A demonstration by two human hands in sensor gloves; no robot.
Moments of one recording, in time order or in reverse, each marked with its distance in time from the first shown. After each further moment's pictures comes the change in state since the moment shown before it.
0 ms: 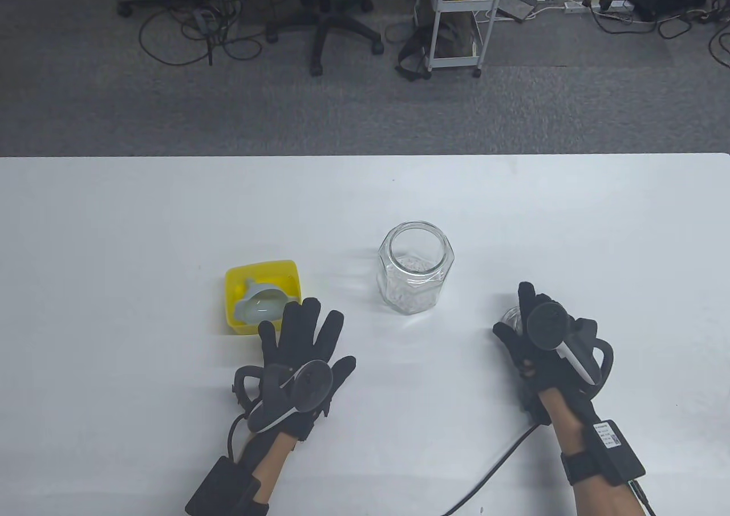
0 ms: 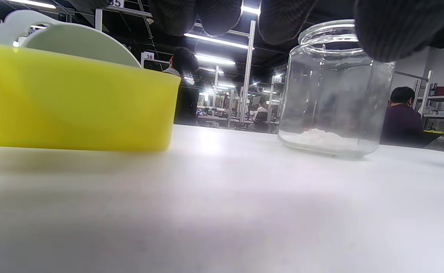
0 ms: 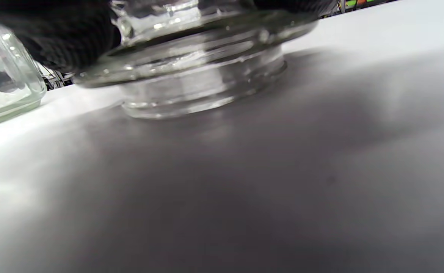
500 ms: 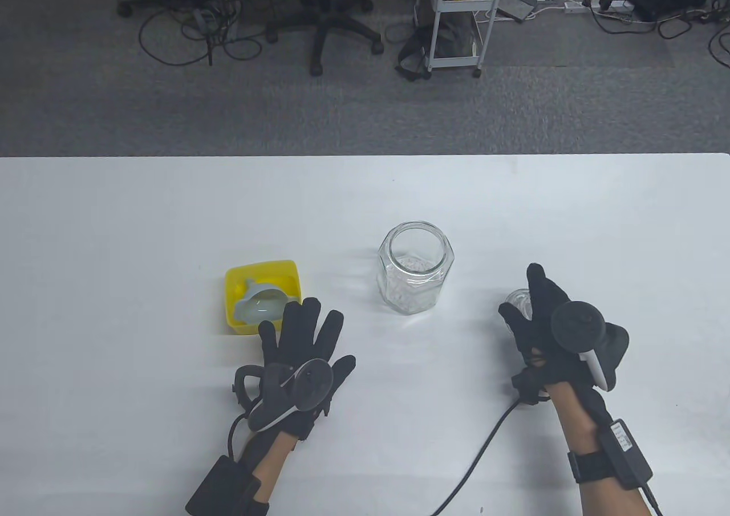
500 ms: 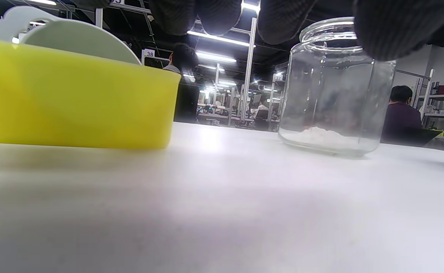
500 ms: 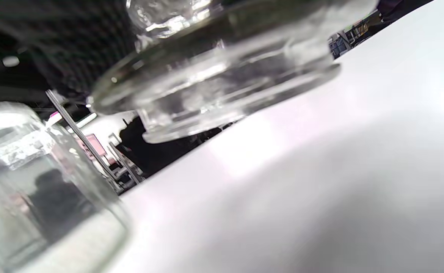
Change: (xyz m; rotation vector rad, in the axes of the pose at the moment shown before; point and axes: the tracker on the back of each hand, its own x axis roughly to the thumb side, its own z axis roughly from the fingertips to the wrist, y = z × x) left_hand 0.000 -0.001 -0.001 -0.010 0.004 0.007; right_hand 0.010 -0.054 0.012 -0.244 -0.078 -0.395
